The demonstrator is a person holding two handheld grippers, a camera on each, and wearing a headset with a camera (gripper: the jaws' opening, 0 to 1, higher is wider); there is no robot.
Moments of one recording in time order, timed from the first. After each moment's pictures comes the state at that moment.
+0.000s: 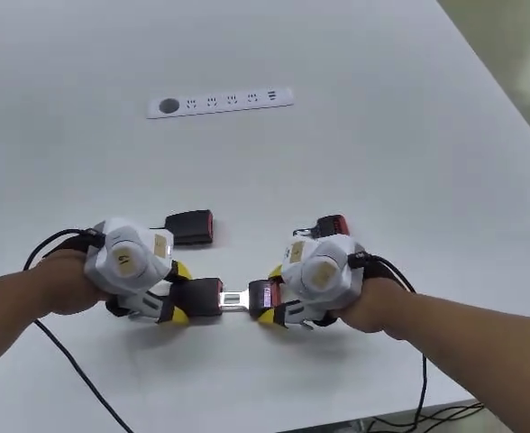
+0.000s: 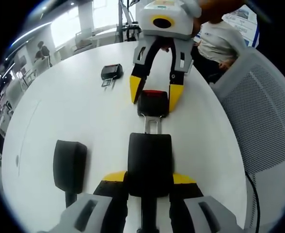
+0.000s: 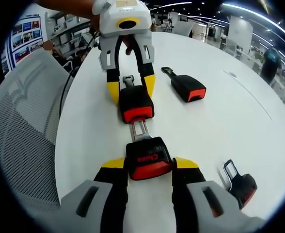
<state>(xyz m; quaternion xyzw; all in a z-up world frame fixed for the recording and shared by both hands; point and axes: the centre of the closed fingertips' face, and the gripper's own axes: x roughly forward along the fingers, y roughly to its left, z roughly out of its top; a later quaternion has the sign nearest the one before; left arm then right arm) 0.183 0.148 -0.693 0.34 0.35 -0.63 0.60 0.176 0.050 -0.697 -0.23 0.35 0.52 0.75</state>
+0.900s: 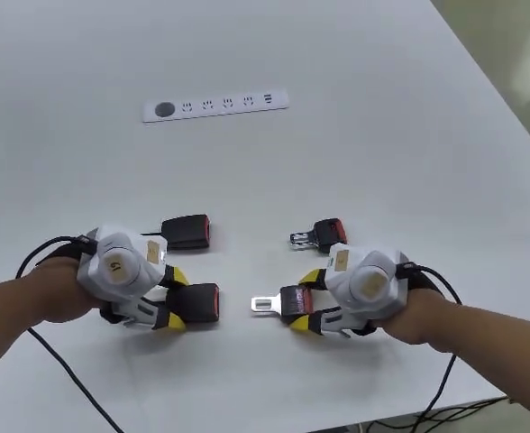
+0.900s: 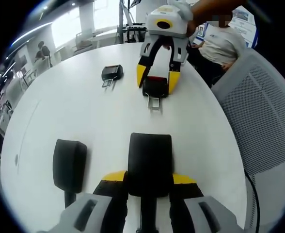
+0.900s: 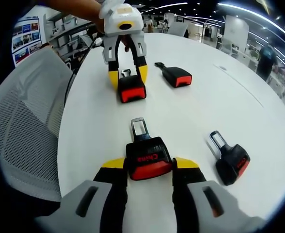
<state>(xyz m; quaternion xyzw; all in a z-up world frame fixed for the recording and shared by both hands) 0.182 0.147 -0.691 0.34 0.35 -0.64 0.60 0.163 0.000 -0.695 -0.22 0.35 0.51 0.75</state>
